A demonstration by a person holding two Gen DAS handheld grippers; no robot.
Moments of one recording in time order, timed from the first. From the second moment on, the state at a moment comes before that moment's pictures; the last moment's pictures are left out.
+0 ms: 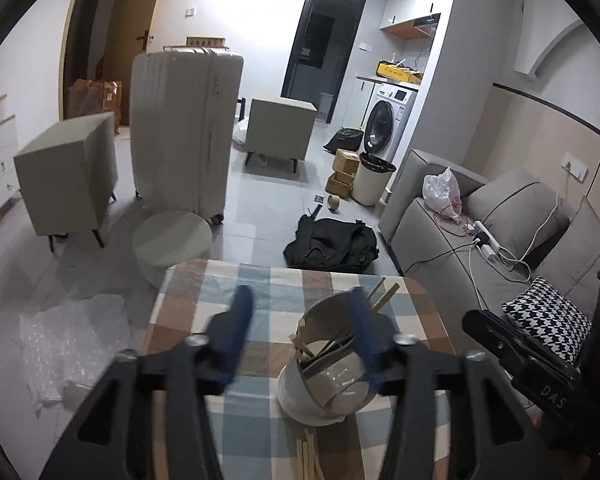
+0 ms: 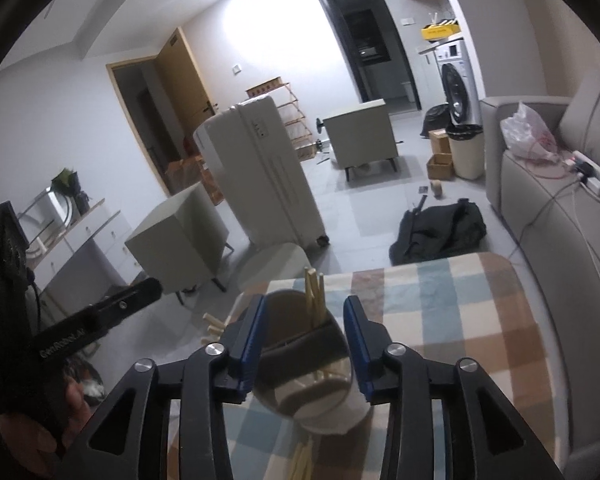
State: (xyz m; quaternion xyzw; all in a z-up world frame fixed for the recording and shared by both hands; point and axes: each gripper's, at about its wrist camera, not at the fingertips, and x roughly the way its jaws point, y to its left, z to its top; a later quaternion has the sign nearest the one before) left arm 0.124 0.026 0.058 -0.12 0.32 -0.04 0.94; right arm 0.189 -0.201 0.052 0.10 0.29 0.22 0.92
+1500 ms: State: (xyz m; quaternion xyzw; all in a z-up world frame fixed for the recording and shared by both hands) left arm 0.052 0.027 -0.012 -0.09 0.40 0.02 0.91; right arm 0.086 -0.204 -0.013 0.05 0.36 0.21 0.91
